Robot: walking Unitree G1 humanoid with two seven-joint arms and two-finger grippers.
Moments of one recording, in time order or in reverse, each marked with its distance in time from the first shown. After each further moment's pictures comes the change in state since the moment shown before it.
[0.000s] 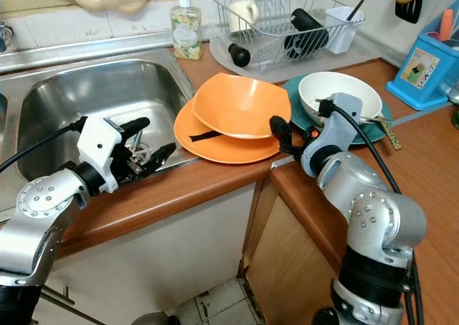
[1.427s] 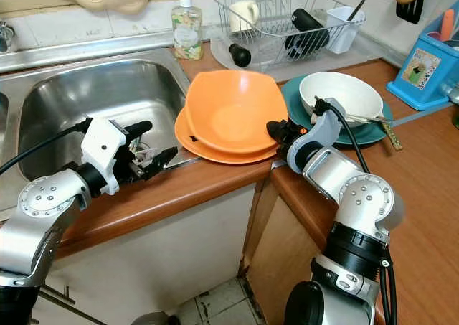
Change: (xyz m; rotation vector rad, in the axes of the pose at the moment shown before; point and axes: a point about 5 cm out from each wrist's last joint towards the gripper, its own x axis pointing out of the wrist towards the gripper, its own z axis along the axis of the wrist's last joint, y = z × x) left arm 0.001 -0.003 0.000 0.013 0.030 -0.019; right arm 0.026 0.000 -0.013 0.297 0.108 0.041
